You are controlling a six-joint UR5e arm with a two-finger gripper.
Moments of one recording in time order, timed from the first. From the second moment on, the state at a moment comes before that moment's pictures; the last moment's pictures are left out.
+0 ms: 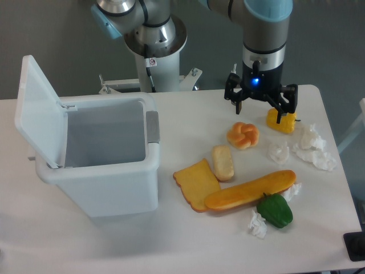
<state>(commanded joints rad) 2.69 -1.71 -1.54 -1.24 1.57 1.07</state>
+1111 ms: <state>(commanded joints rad) 2.67 -1.77 -1.56 -1.10 1.45 1.01</state>
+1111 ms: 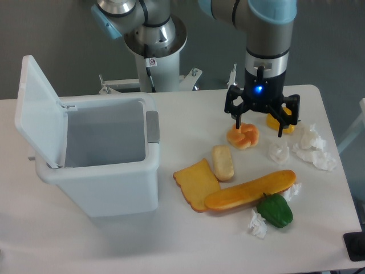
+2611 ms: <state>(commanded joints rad) 2.56 -1.96 -1.55 -1.00 1.40 1.34</state>
